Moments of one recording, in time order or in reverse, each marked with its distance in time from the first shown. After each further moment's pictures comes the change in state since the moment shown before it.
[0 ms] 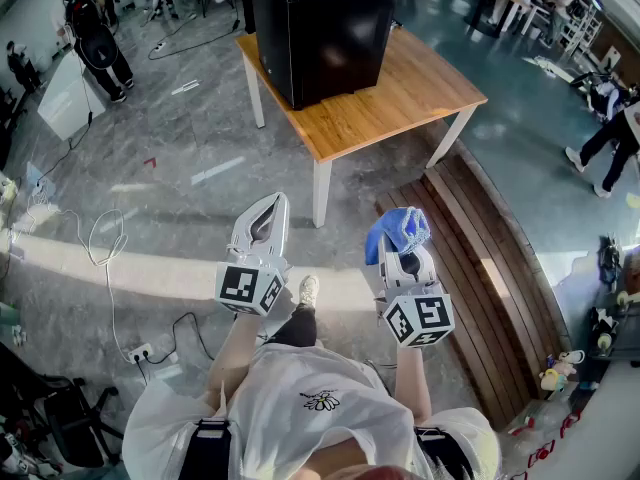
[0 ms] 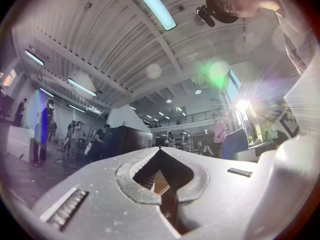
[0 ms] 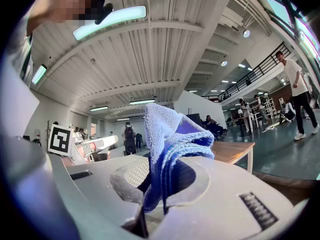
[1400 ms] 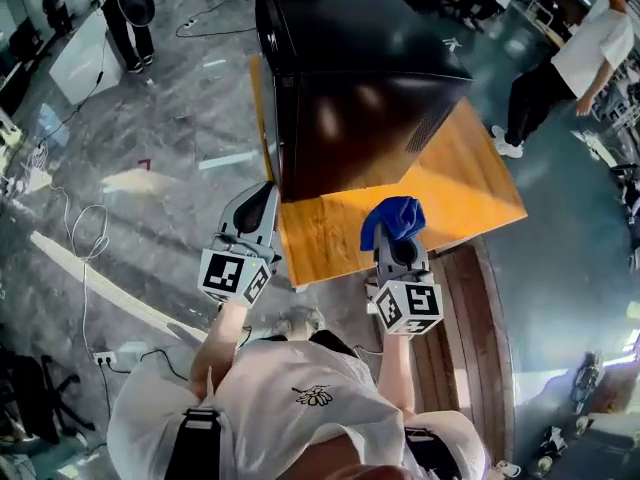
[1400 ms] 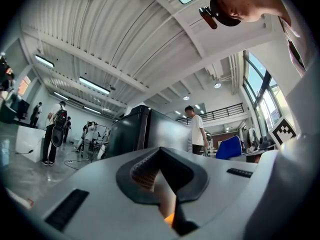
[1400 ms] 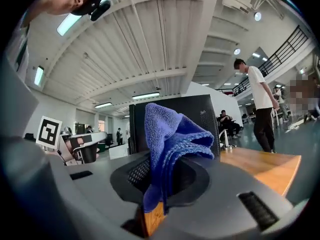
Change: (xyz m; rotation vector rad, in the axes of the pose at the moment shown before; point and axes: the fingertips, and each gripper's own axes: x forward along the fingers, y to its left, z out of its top) left arm 0.402 0.218 -0.058 -0.016 -0.016 0.186; right arm 0.470 -0.217 0.046 -0.044 0.035 0.149
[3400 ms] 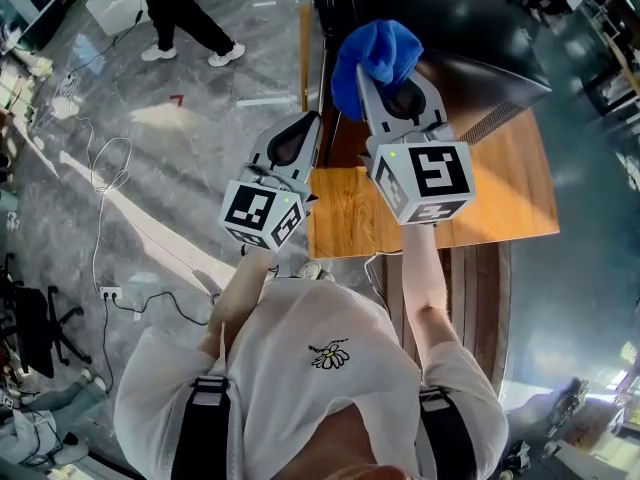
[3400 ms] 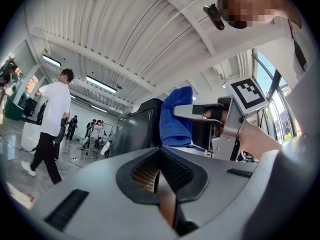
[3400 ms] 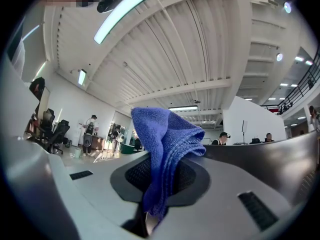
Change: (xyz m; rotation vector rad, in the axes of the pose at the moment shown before) left arm 0.060 0.038 0.004 -0.034 0.004 0.076; right arm 0.180 0.117 0.144 -0.239 -0.151 0.404
